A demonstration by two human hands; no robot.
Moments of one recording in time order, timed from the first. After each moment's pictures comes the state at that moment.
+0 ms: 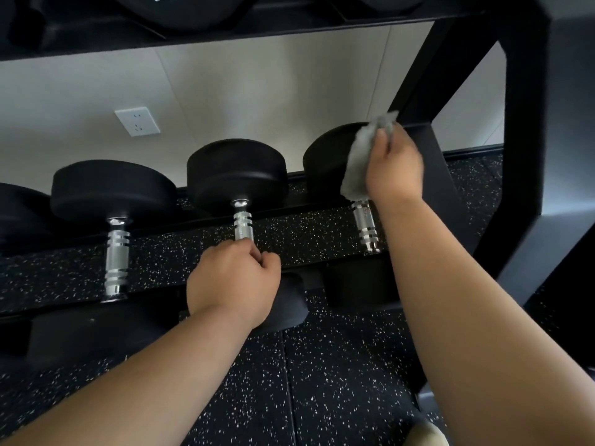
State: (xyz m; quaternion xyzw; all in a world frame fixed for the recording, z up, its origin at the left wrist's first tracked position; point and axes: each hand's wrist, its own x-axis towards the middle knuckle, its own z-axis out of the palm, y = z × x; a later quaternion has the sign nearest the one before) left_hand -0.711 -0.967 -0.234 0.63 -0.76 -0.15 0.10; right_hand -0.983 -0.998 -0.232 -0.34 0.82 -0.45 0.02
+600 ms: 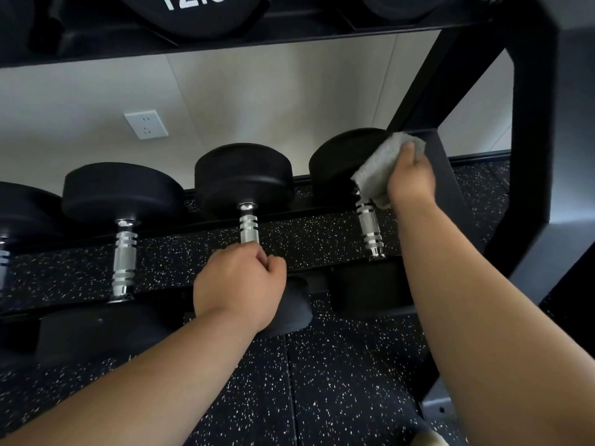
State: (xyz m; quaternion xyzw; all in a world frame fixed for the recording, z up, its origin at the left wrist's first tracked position) left_hand -0.710 -0.966 -0.232 0.63 -0.76 -0.15 0.10; right_hand -0.999 -0.997 -0.235 -0.17 0.85 -0.47 0.18
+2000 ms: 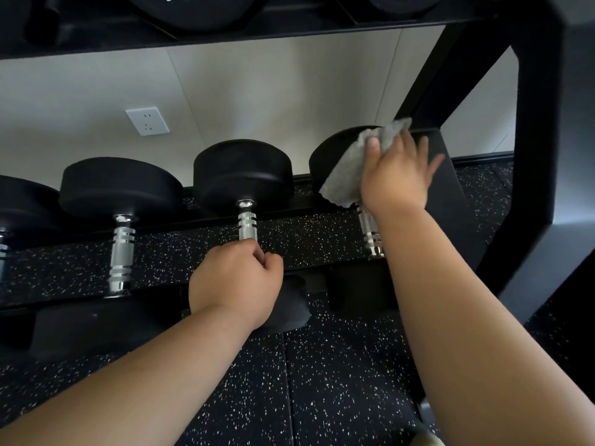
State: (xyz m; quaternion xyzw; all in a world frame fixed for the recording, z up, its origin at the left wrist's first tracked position) left_hand -0.712 -0.967 -0.234 0.63 -0.75 -0.15 0.09; right_hand -0.973 -0.999 -0.240 -0.38 0.90 -0.22 -0.07
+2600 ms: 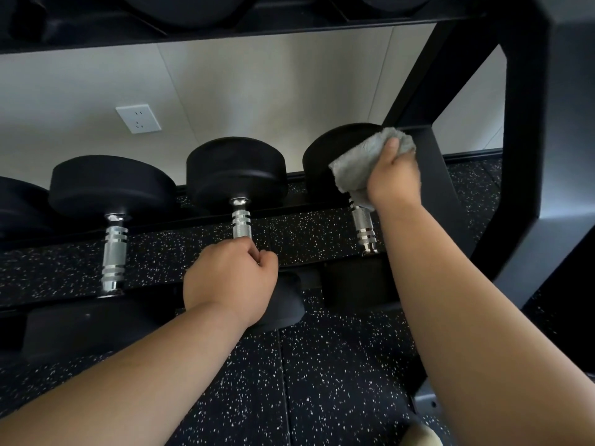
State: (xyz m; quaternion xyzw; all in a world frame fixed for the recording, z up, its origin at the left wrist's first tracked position) left_hand -0.711 -0.968 -0.236 0.63 -0.76 -0.15 0.09; right_hand -0.982 -0.994 -0.239 -0.22 0.84 -0.47 0.13
